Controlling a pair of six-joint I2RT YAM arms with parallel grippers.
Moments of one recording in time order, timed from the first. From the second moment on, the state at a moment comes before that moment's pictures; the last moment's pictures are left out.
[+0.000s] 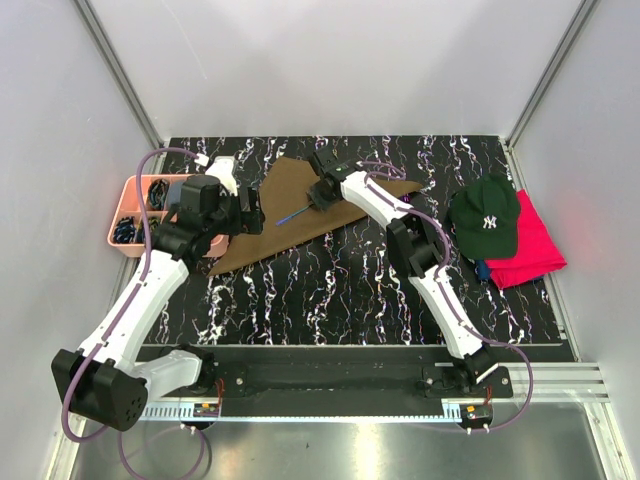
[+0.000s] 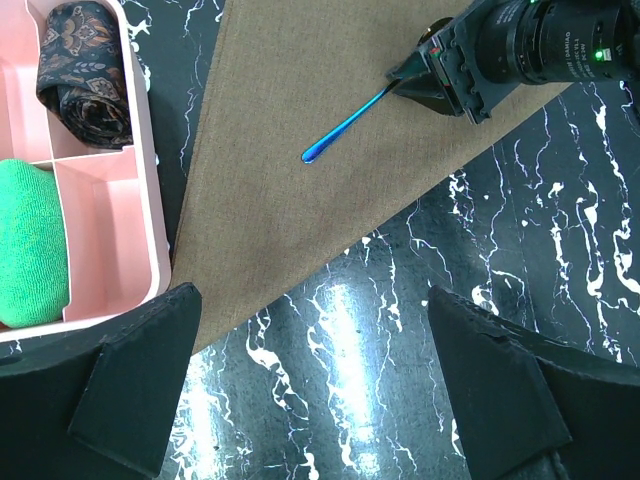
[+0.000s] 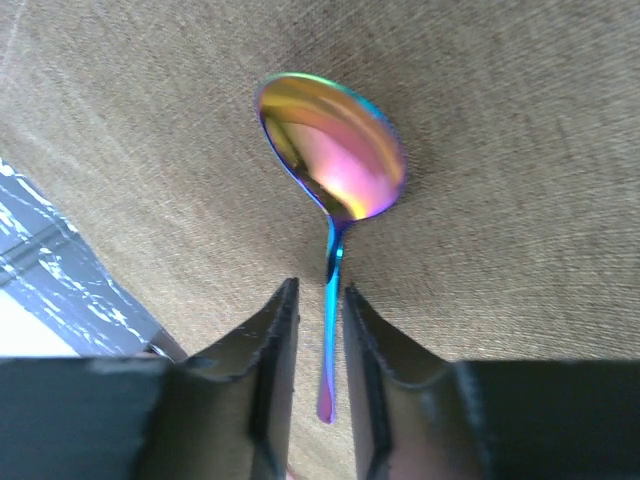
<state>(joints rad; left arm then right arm) -0.31 1.11 1.05 -0.53 -0.01 -0.21 0.60 2.63 2.39 -0.80 0.13 1.54</state>
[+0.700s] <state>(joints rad) -0.32 1.09 1.04 -0.53 -0.06 -0.20 0.40 1.95 1.69 -0.52 -0.09 0.94</state>
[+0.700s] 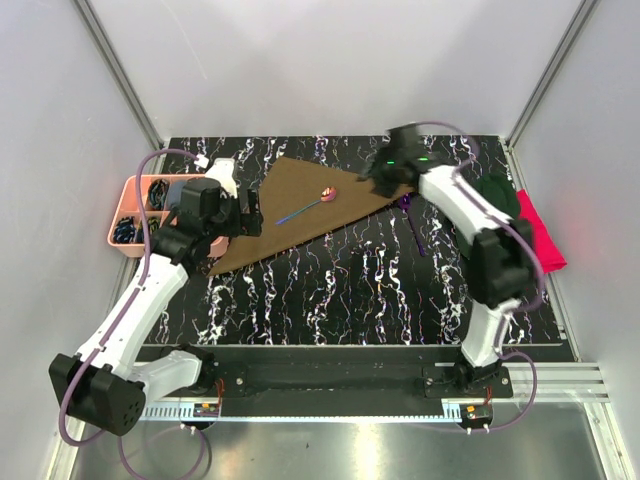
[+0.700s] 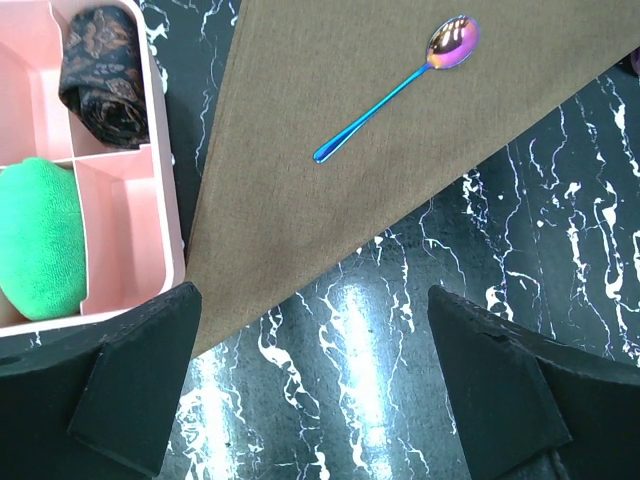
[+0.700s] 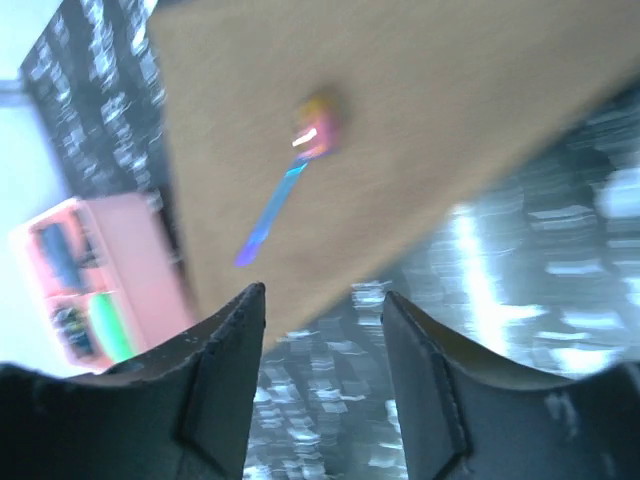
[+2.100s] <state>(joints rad) -0.32 1.12 1.04 -0.52 0.01 -0.16 0.20 2.27 1.83 -0.84 0.08 0.17</state>
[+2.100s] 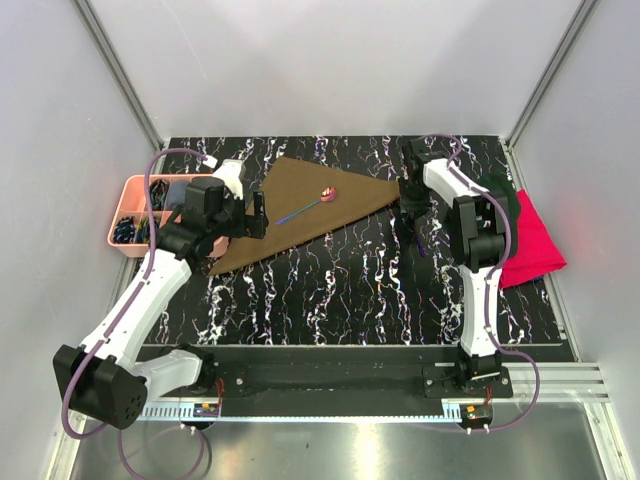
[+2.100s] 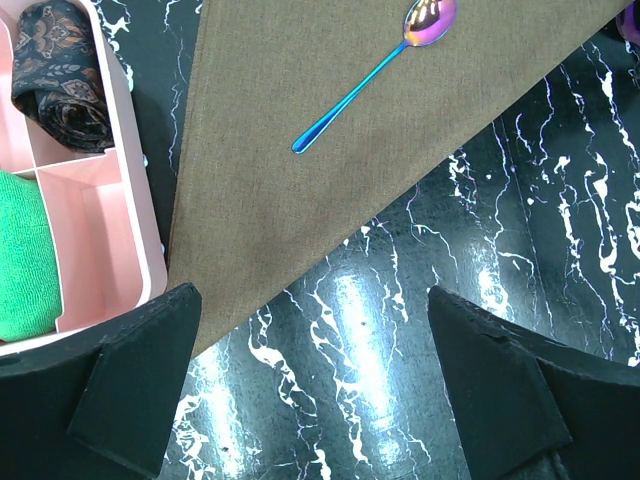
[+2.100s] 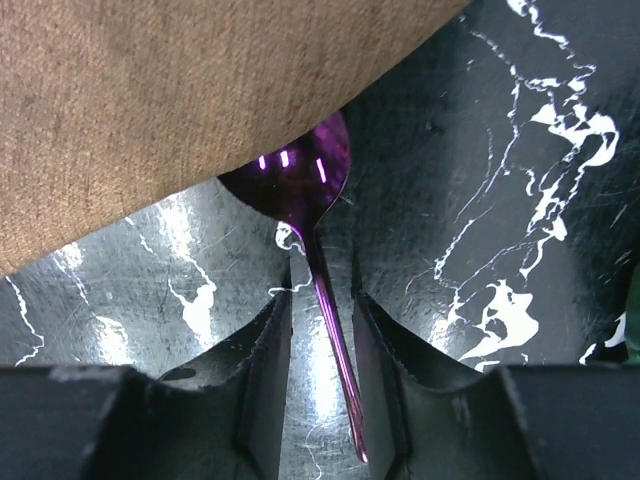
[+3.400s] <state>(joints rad) -0.32 1.09 1.04 -0.52 0.08 -0.18 0.35 1.88 1.26 -0.51 0.02 0.93</state>
